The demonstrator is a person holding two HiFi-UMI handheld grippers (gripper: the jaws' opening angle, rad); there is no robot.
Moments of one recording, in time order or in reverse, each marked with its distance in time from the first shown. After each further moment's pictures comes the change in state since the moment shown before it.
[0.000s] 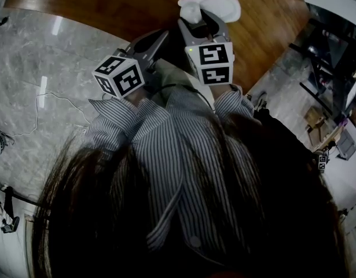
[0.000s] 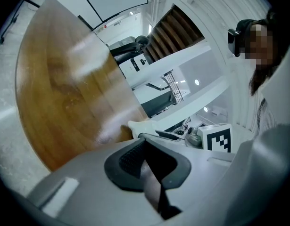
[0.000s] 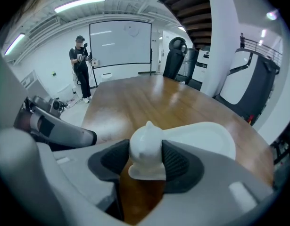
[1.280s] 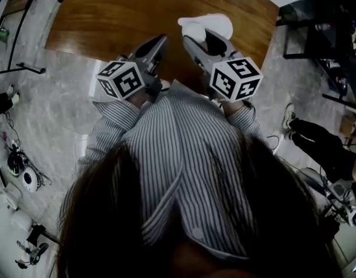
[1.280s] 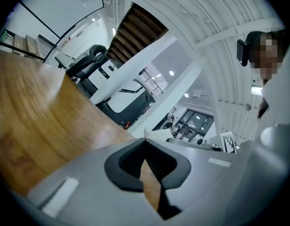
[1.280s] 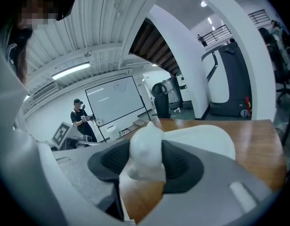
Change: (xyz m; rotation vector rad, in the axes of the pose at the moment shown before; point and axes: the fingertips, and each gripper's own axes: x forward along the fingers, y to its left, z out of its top) left arm 0.006 -0.136 0.075 0.330 -0.017 -0.140; right arm -0.168 -0.031 0.081 0.398 -0.506 0.139
